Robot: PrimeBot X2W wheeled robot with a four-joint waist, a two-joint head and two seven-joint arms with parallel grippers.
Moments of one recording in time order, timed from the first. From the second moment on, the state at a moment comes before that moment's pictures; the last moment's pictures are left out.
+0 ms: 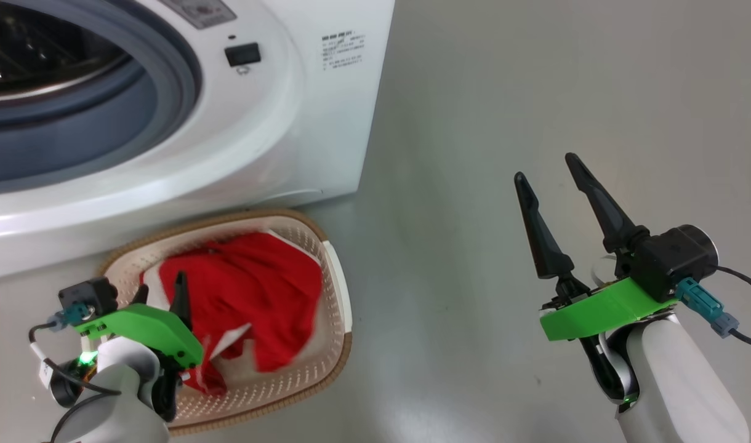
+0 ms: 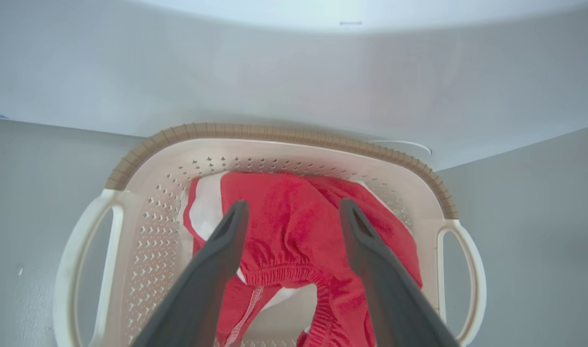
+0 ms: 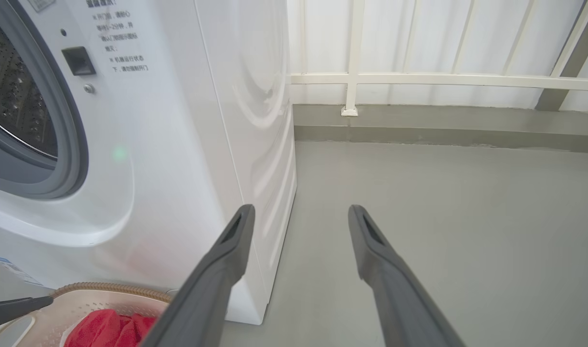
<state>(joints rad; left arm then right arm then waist) -0.73 0.07 -0.01 1.28 -0.47 -0.12 -0.23 -0.33 -0.06 0.13 0.19 0.22 0.12 -0.26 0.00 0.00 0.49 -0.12</state>
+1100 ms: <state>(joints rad) -0.24 0.05 0.07 0.44 -0.31 -0.12 -0.25 -0.15 -0.06 0.07 0.21 0.22 0.12 -0.26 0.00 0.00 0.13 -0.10</state>
